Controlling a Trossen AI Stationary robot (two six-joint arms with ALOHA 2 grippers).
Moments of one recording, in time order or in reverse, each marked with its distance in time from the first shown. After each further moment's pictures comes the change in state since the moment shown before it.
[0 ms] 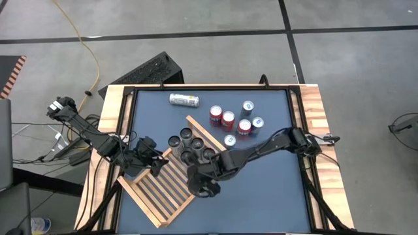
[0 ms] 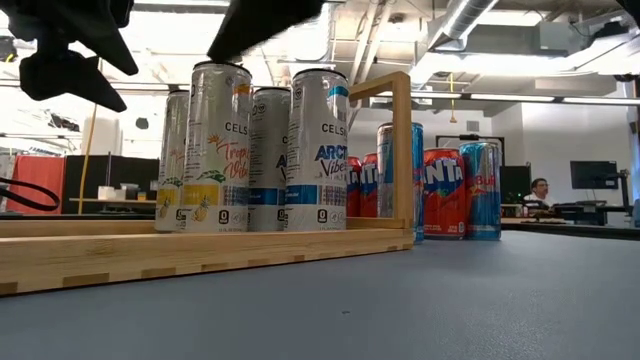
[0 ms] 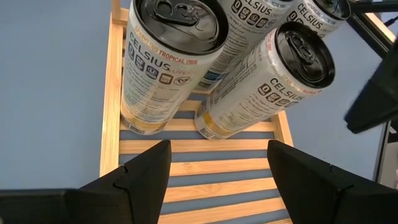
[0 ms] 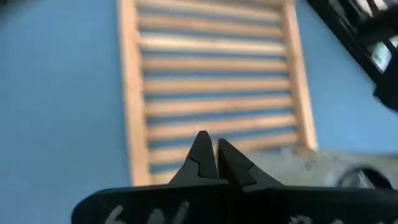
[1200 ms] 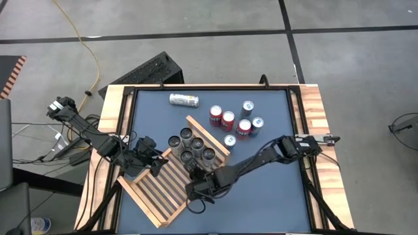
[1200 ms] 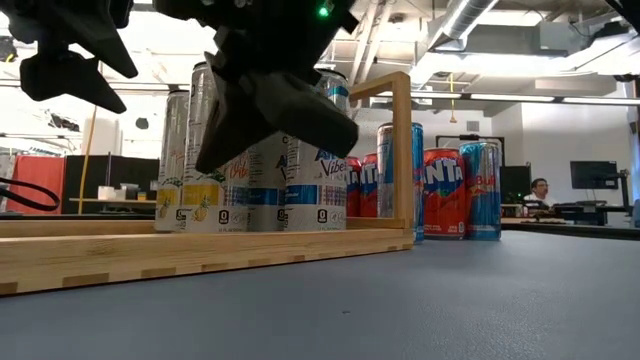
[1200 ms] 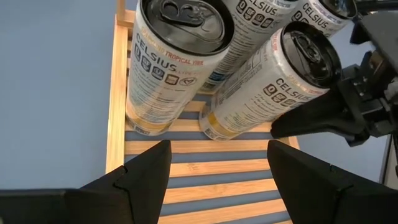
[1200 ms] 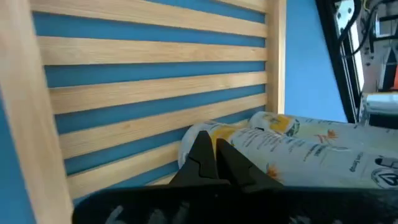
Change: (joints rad) left arm 0.000 0.000 0.000 -0.015 -0.007 0.003; right arm 0.061 0.163 -0.052 0.141 0.432 -0.069
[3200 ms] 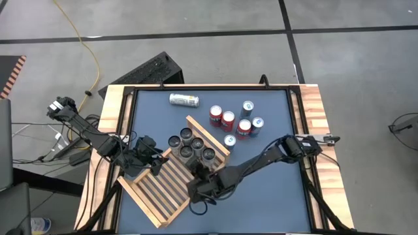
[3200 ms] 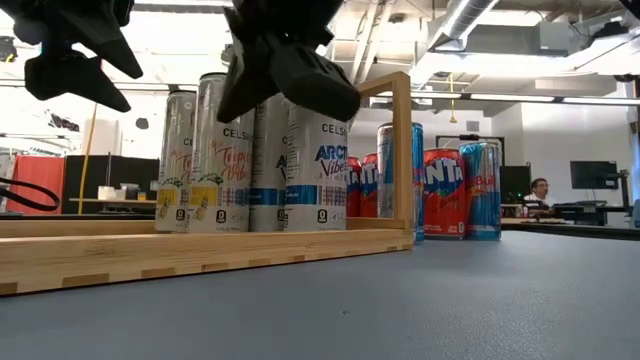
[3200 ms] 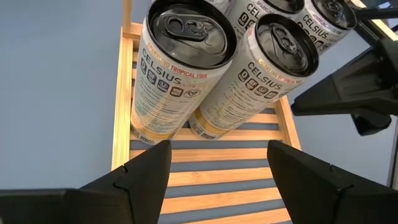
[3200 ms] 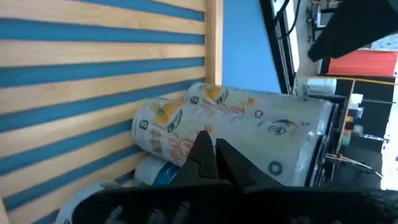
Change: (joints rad) left arm 0.000 0.000 0.000 0.000 -0.038 0.015; right arm 0.027 -0.049 0.000 -0.038 0.223 -0.090
